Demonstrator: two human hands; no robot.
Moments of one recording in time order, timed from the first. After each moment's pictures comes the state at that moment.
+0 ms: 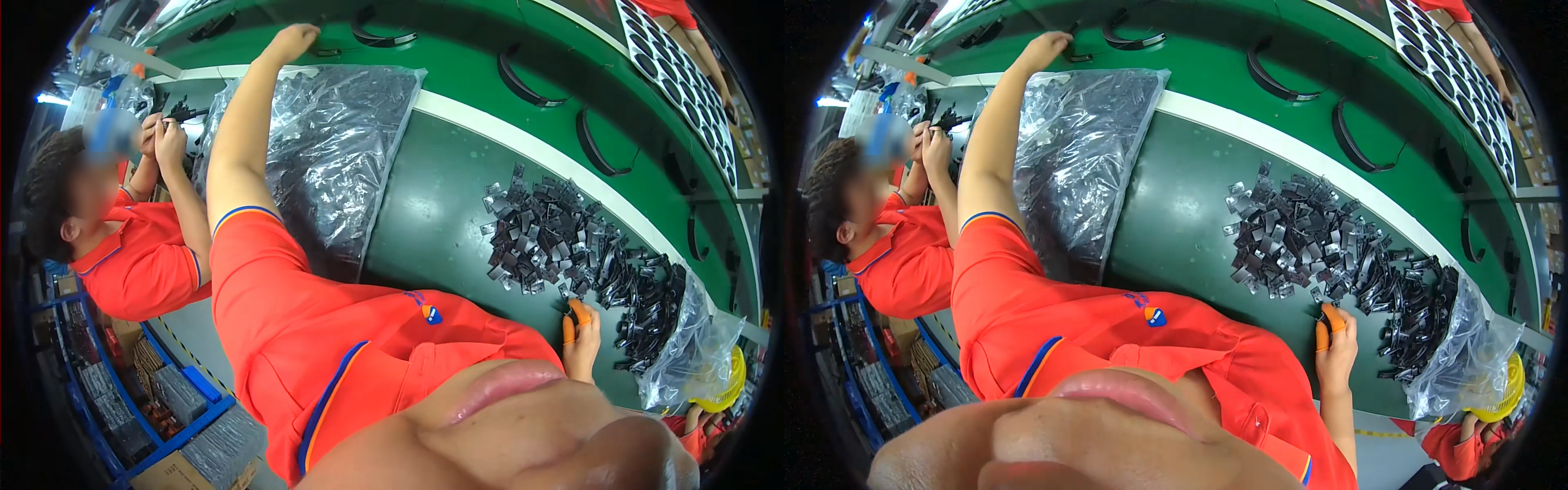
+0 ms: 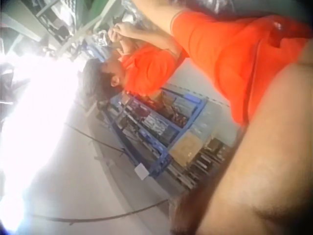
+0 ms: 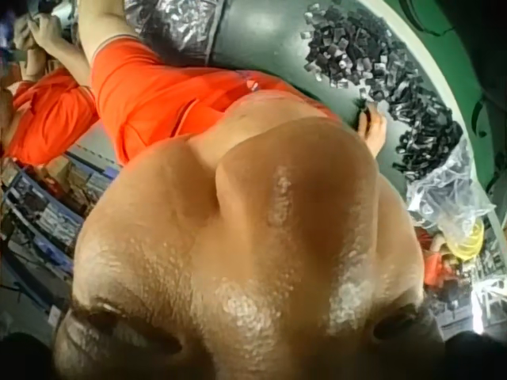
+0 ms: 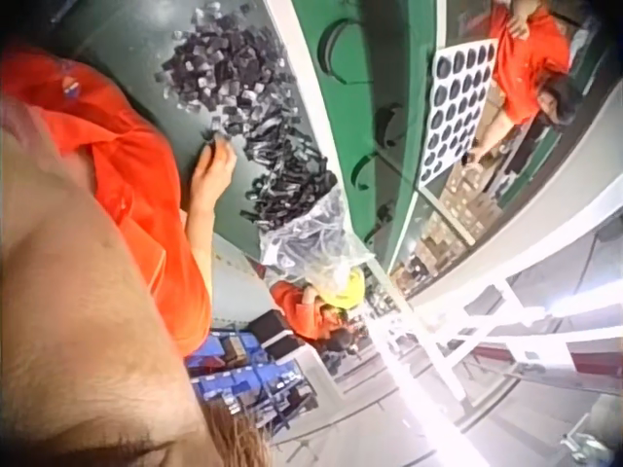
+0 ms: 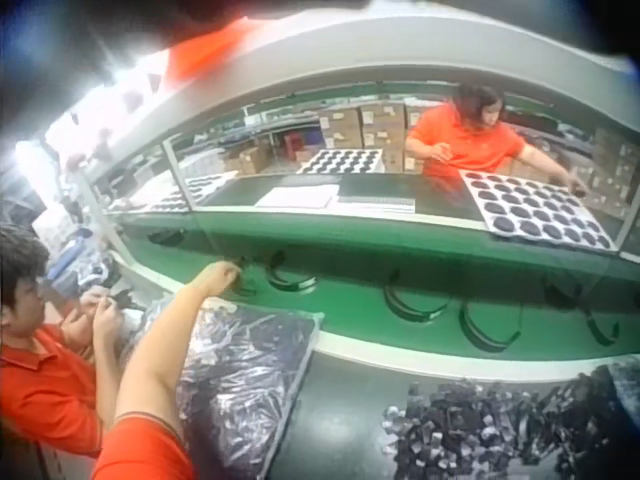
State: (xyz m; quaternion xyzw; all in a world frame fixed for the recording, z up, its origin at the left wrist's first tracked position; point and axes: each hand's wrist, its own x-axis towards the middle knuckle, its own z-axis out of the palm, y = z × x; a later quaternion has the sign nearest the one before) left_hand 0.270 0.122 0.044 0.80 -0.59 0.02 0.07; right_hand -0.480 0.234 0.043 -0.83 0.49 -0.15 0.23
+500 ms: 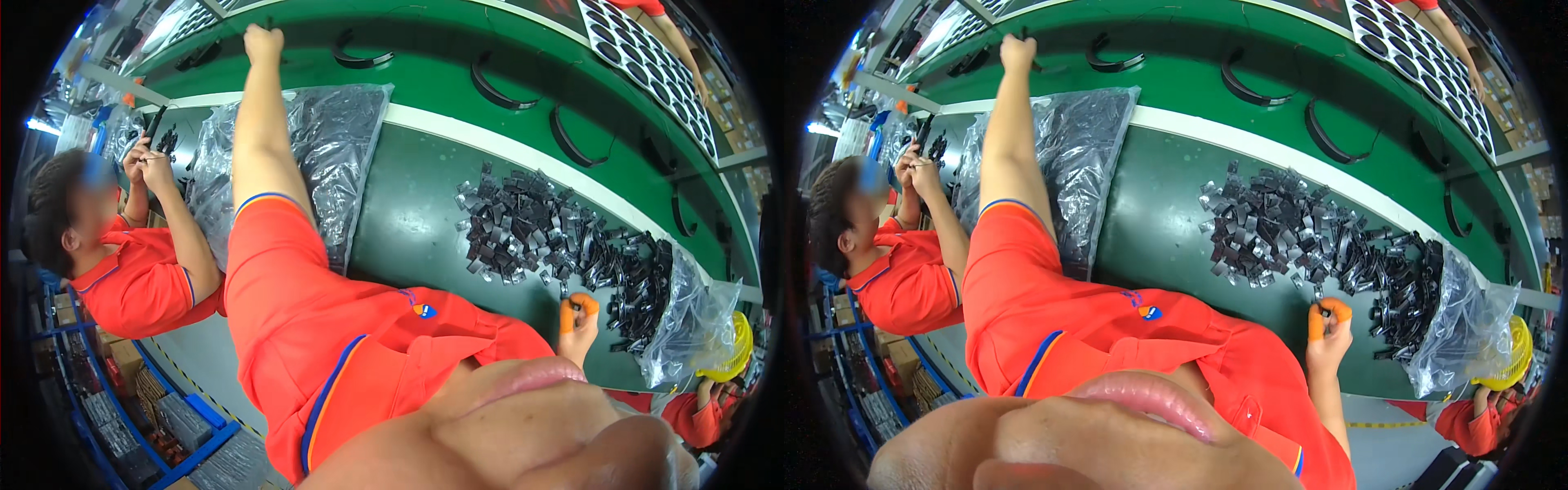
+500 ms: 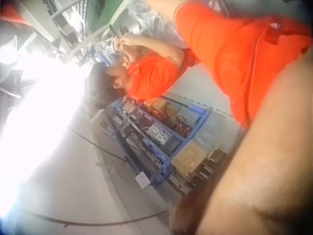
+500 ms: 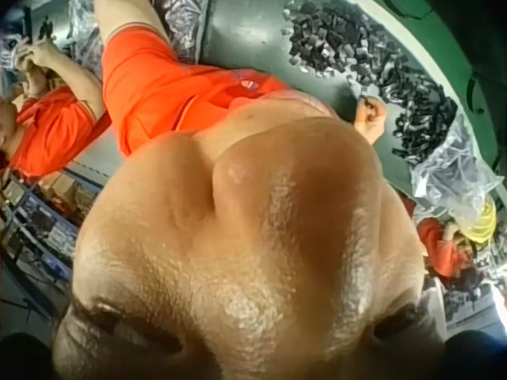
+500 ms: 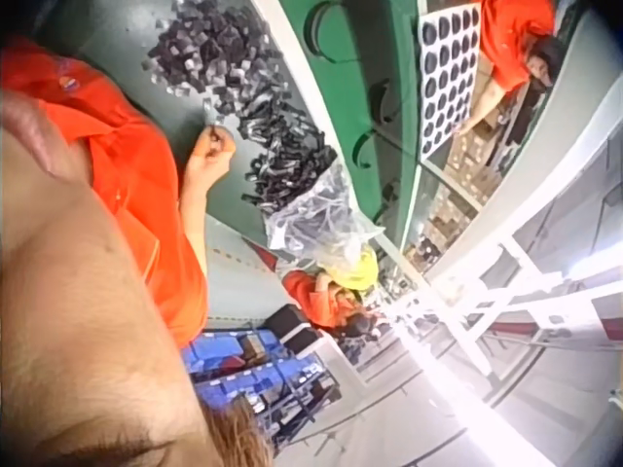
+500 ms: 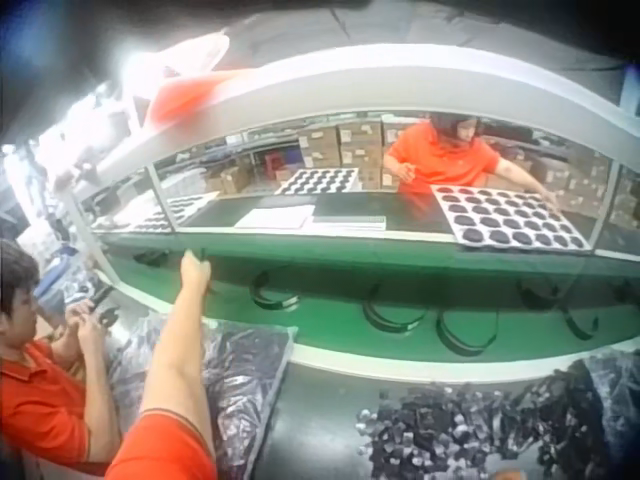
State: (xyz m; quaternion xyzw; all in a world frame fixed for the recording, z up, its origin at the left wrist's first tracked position) left_hand 0.260 0.080 0.079 0.85 -0.32 0.27 0.31; right_hand -0.482 0.250 0.037 -0.60 0.58 -0.38 0.40
